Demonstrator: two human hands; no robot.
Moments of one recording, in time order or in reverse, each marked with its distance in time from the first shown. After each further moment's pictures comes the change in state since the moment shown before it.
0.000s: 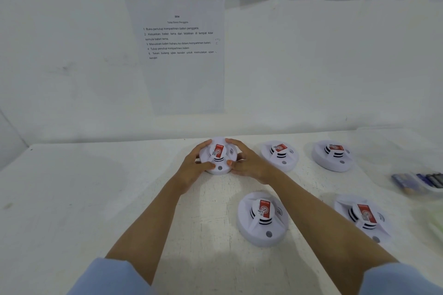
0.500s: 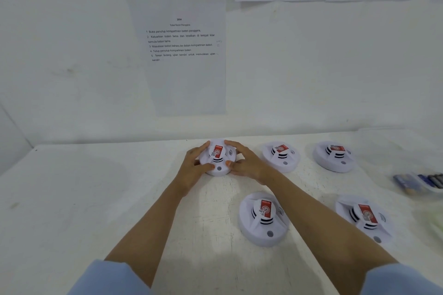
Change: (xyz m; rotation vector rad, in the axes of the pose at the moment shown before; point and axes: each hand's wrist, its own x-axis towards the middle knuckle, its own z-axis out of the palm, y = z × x) left_hand -0.006 0.000 0.000 0.110 0.093 0.021; right_hand 0.002 -0.003 0.008 -0.051 0.060 -0.033
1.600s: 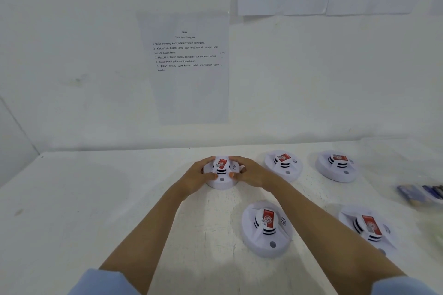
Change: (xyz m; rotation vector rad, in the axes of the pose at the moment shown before) left_hand -0.002 0.024 -0.005 0.153 -0.206 -0.097; right_hand 0.007 -0.003 -0.004 -0.339 -0.044 0.116
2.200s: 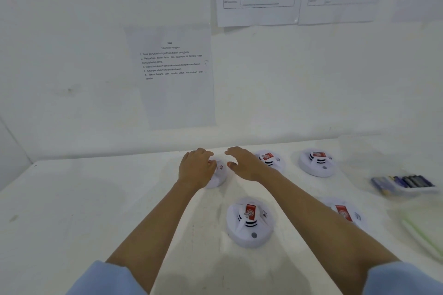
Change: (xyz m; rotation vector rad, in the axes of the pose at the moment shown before) left_hand 0.002 0.039 0.029 0.878 0.354 0.163; right_hand -0.028 -0.018 -0.024 -0.481 0.138 -0.074
